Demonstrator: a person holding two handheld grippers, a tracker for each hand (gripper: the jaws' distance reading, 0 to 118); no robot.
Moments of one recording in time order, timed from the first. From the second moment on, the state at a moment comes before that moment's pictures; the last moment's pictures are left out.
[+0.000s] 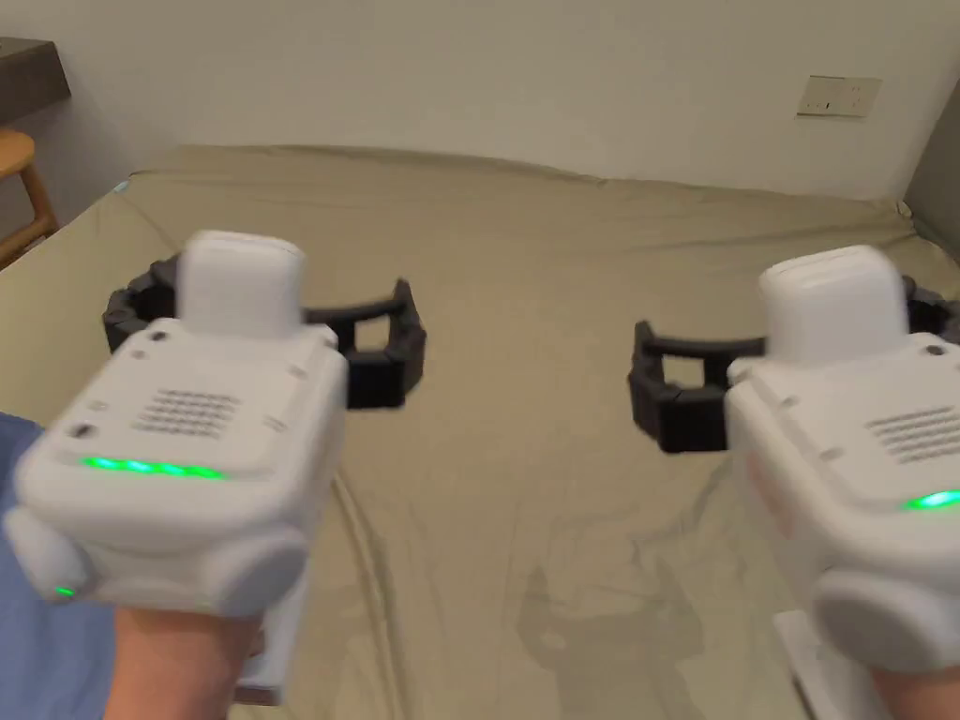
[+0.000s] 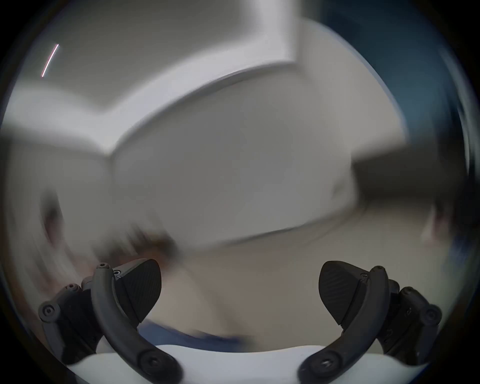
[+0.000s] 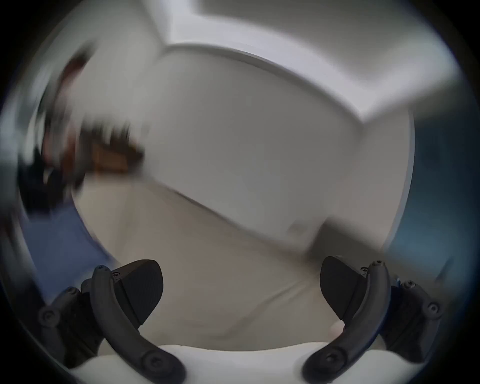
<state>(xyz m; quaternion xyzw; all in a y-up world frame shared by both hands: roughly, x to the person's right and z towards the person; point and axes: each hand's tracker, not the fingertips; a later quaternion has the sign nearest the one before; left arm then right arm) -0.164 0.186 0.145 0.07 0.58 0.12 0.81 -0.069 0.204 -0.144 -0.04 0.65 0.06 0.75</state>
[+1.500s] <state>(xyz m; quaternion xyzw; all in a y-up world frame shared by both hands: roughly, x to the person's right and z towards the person) -0.142 0.180 0.103 -0.02 0.58 -0.04 0.81 -0.057 0.194 -0.129 0.05 0.60 0.07 0.79</state>
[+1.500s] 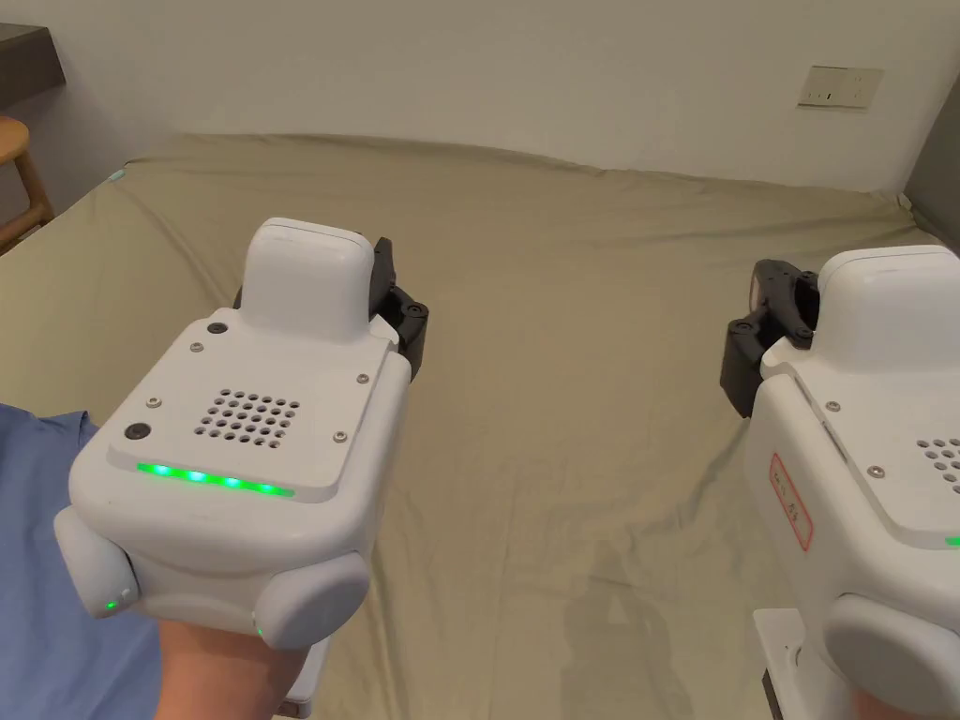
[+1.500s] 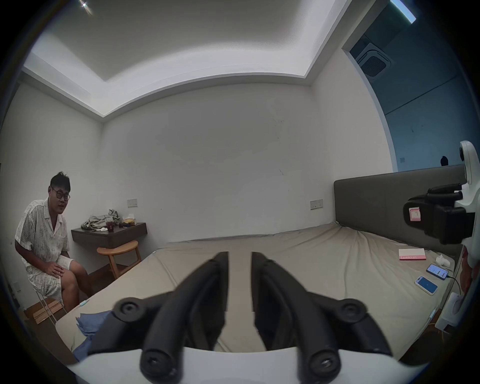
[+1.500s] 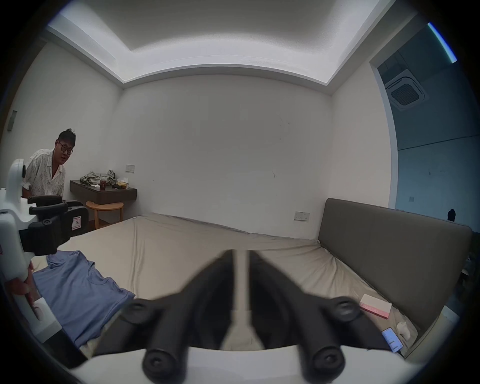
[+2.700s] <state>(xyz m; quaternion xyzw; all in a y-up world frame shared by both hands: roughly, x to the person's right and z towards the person) -0.116 0.188 0.235 -0.04 0.74 -0.04 0.67 -0.117 0.182 -0.032 0.04 0.73 0.07 0.67</state>
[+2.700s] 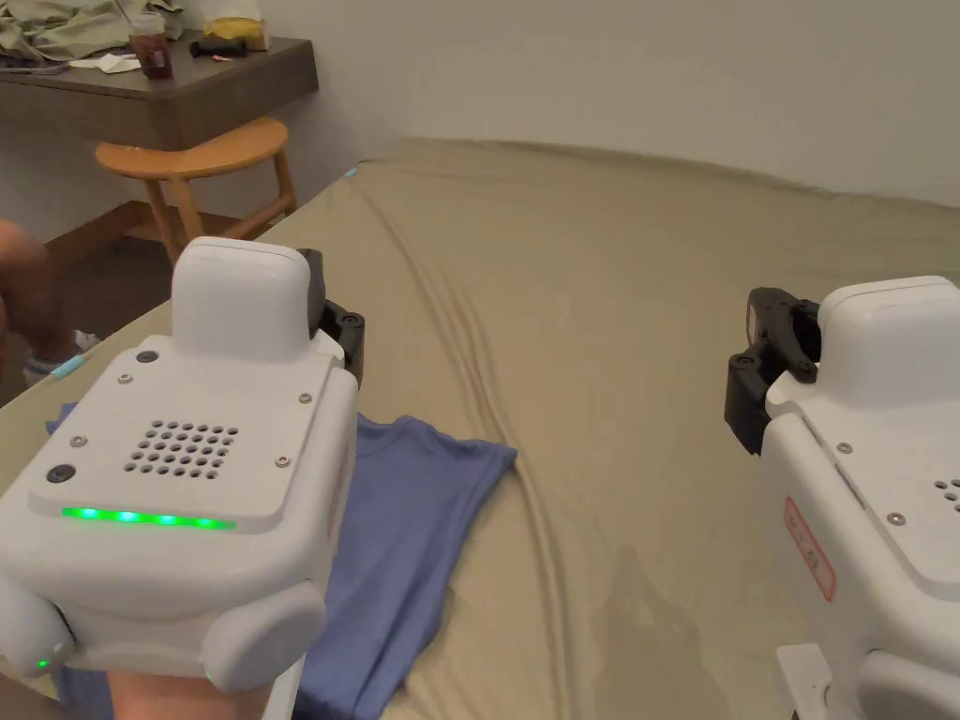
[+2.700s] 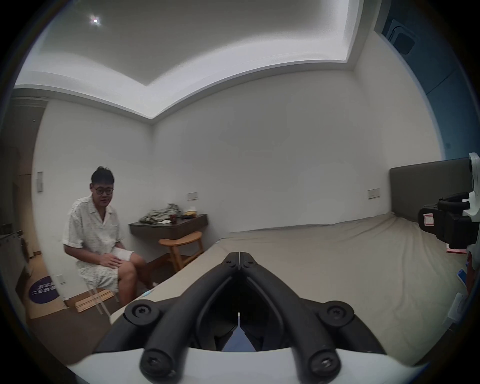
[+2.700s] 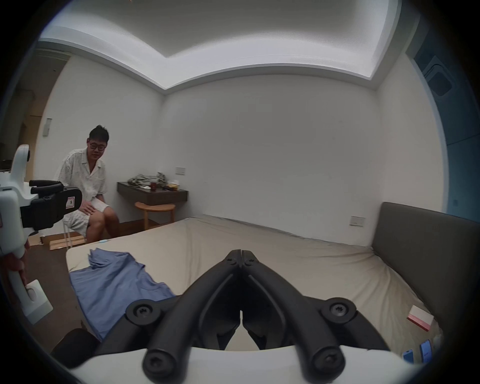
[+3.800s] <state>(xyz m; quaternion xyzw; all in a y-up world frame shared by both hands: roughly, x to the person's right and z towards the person) -0.227 0.060 0.331 -0.19 0.73 0.19 0.63 -0.189 0.142 0.042 0.02 0.79 0.13 0.60</state>
